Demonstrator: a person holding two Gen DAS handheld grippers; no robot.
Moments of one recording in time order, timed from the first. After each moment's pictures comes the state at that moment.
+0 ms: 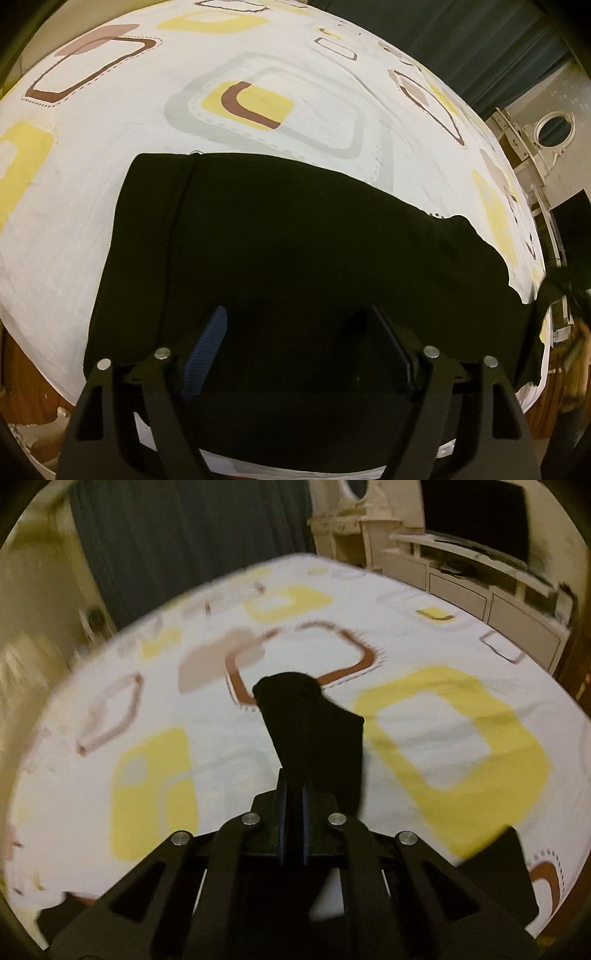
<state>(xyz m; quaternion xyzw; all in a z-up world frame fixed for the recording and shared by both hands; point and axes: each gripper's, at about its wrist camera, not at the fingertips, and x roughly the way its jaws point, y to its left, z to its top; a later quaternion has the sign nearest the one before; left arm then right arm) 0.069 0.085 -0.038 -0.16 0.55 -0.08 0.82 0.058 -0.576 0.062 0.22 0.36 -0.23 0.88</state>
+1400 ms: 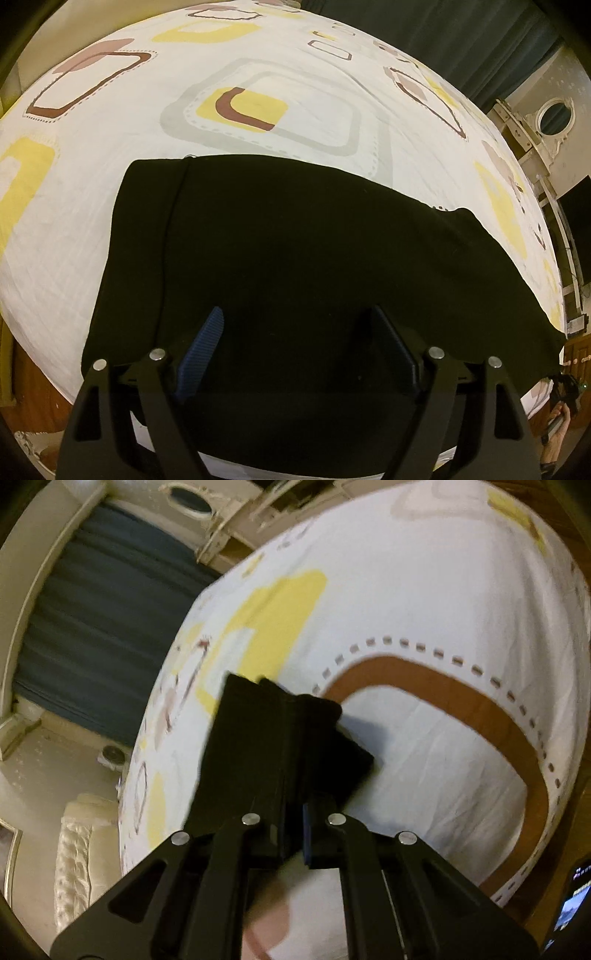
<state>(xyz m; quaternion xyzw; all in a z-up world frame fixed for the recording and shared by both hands) 0.068 0.074 -0.039 -0.13 0.54 -0.07 0.83 -0.190 -0.665 -0.052 0.52 0.25 -0.25 0.78</state>
